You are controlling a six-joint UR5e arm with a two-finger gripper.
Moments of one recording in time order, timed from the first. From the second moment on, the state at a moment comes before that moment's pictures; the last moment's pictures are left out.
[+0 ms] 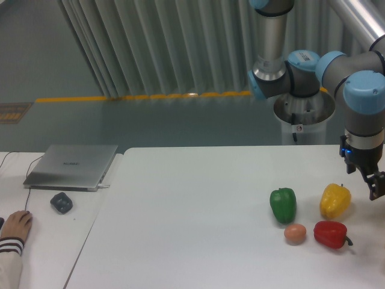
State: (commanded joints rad) arm 2.49 -1.85 -1.51 -1.36 1.67 1.47
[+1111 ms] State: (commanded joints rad) arm 2.50 -1.82 -1.60 -1.25 1.59 1.31
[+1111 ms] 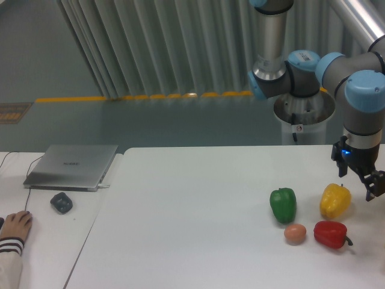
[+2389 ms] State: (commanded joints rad) arm 2.22 -1.84 -1.60 -1.21 1.55 0.29
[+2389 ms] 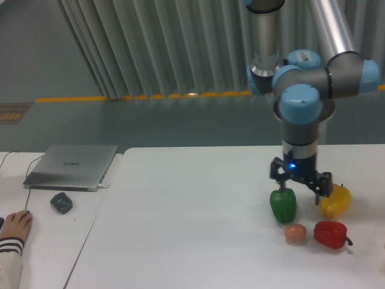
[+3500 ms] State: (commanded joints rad) arm 2.17 -1.90 -1.64 -1.21 1.67 0.22
